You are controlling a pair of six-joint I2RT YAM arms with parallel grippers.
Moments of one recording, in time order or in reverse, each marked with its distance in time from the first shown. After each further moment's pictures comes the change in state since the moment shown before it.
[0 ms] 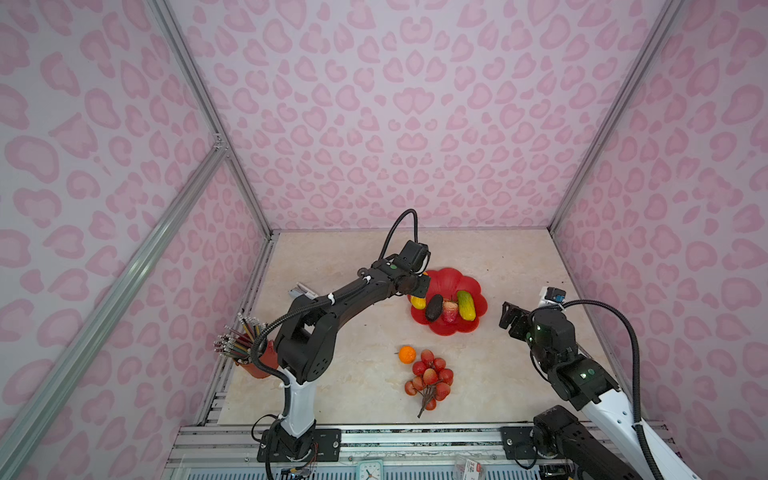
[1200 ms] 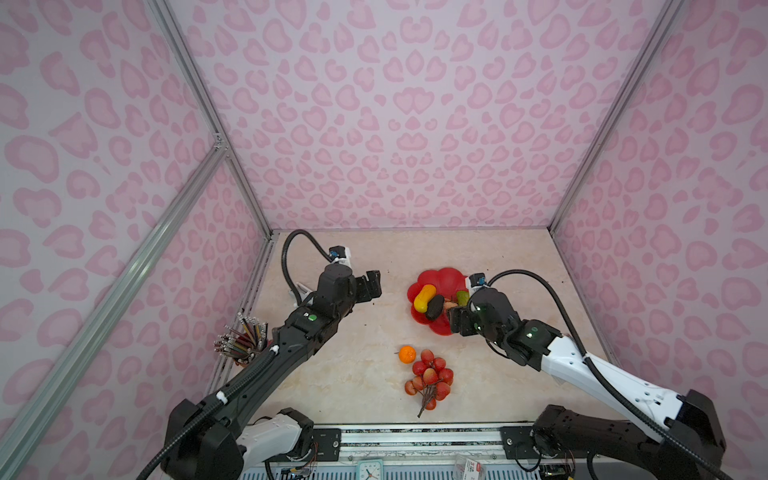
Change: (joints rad) left arm 0.220 -0.890 -0.800 0.401 -0.139 -0.330; right arm 0.370 0.547 0.283 0.017 -0.138 -0.095
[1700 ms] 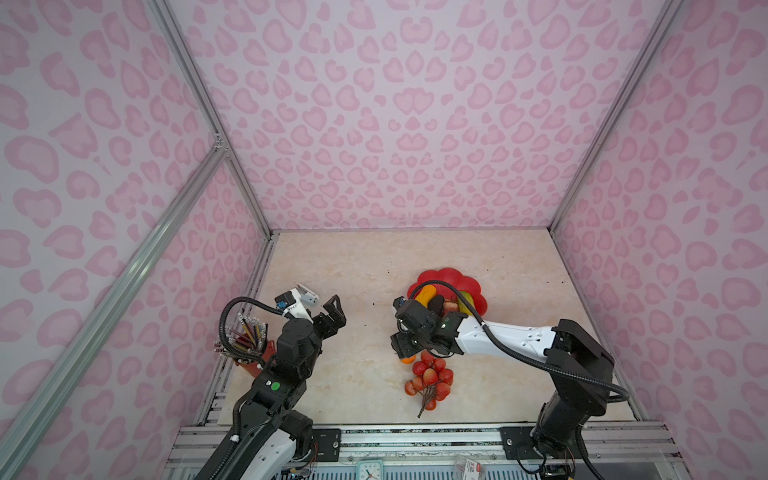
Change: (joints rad) left arm 0.066 -0.534 -0.349 -0.032 -0.183 -0.108; right arm 0.229 0.567 0.312 -0.034 -0.181 -0.001
